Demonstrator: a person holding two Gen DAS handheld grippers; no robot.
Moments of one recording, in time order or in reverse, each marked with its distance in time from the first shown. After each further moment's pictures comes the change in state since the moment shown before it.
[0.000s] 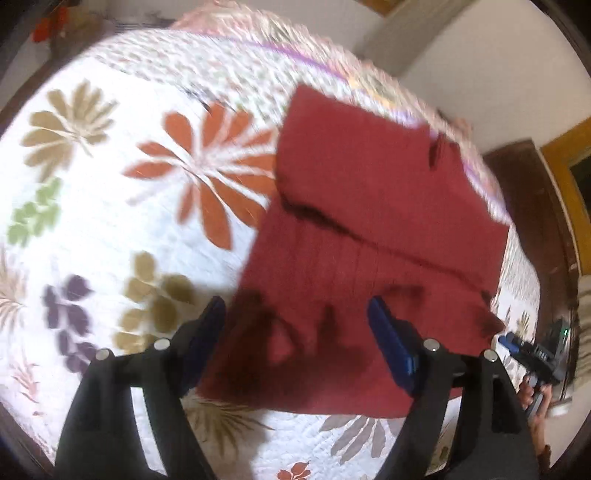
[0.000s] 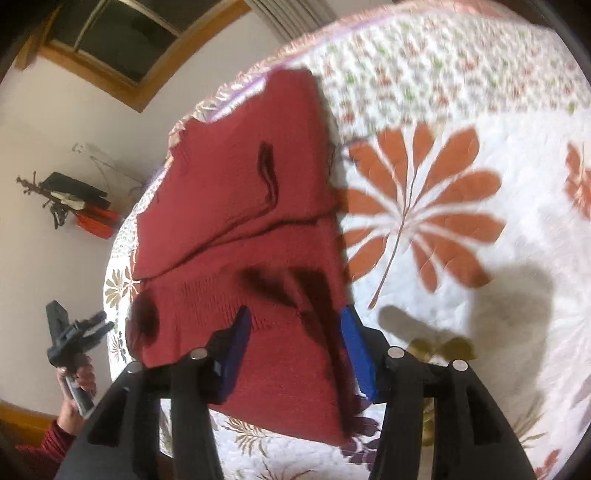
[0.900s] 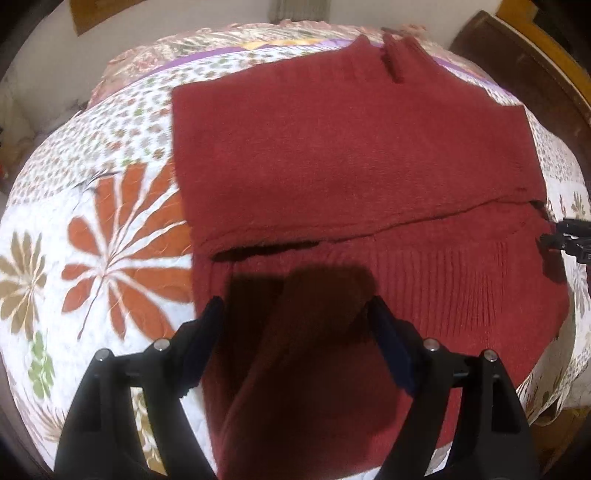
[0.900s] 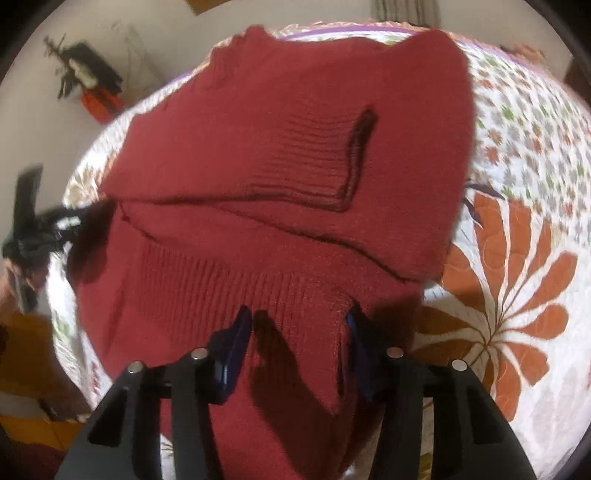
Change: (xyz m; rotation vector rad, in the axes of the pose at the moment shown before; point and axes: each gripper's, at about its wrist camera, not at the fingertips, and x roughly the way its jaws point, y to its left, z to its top) left arm 0.103 -0.080 0.010 0.542 0.125 0.134; right arm 0.099 0.065 0.023 -0.445 0.178 -0.164
